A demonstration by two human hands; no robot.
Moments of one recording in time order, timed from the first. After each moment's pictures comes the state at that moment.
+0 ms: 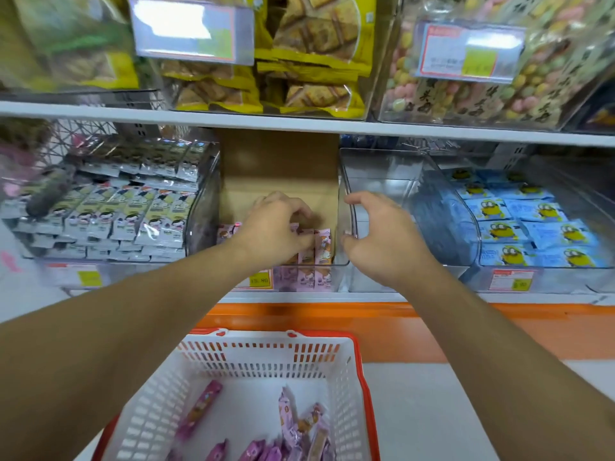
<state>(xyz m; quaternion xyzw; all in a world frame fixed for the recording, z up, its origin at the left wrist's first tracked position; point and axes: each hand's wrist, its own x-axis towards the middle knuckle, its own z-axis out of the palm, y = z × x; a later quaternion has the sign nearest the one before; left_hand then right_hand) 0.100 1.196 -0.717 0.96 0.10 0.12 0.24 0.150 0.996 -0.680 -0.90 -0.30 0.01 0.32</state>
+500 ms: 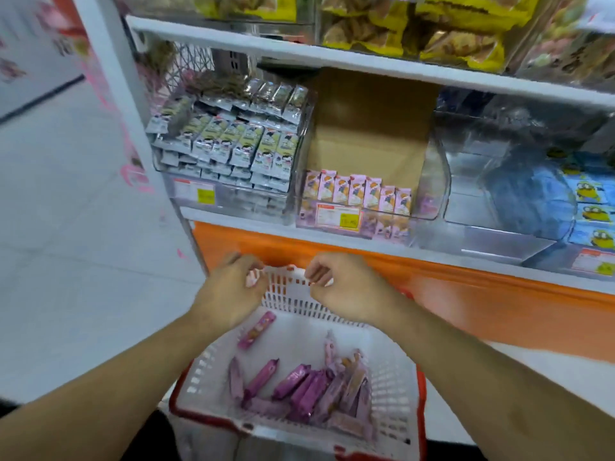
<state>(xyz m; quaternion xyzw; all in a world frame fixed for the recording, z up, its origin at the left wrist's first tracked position) -0.139 1.254 -0.841 0.90 0.30 0.10 0.30 0.005 1.073 -0.770 -0.82 -0.41 0.29 0.26</state>
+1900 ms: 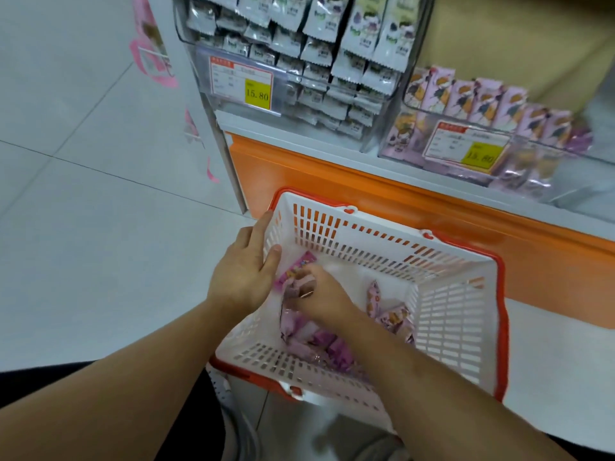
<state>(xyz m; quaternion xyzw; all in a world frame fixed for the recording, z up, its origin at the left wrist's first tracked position) -0.192 1.286 -0.954 0.86 0.38 0.03 0.33 -0.077 1.153 -1.001 -0.78 -0.22 0.49 0.32</state>
